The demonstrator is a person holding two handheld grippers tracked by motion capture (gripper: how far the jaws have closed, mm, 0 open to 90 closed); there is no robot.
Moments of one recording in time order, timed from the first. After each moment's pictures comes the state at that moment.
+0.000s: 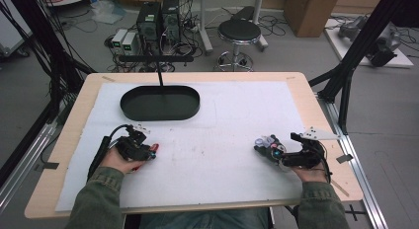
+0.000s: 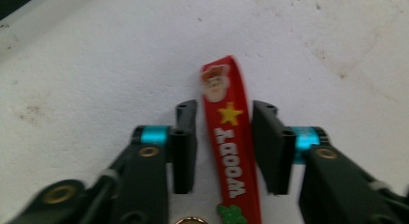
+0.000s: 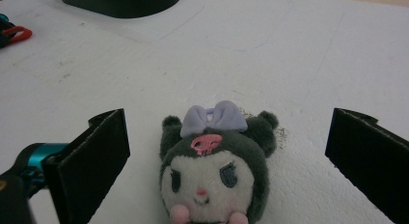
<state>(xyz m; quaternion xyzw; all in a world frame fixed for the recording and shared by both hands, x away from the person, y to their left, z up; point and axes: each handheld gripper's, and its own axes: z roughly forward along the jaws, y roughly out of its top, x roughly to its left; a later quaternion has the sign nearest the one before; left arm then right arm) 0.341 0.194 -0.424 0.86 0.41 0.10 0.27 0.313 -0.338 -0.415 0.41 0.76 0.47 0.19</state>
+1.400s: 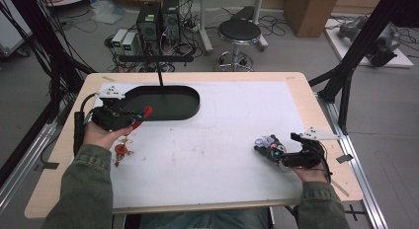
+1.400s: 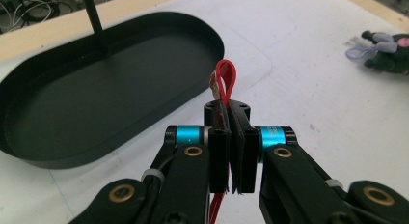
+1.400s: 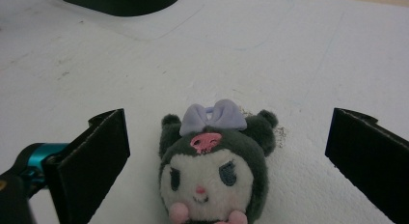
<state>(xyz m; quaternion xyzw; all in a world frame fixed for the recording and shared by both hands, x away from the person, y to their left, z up) 0.353 0.224 -0.311 0.79 0.40 0.14 0.43 0.312 -0.338 -0.415 0.41 0.76 0.47 0.19</state>
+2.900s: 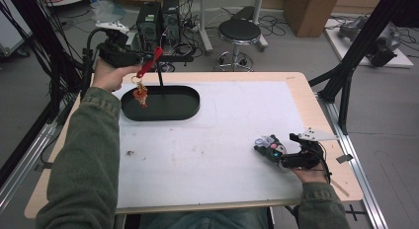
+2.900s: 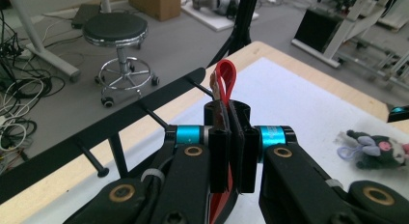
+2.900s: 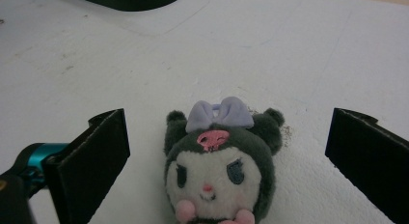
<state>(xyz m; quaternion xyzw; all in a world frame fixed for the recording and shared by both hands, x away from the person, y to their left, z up) 0.468 0.205 -0.222 0.77 0.35 0.16 0.51 0.311 -0.336 -0.416 0.40 0.77 0.46 0.19</state>
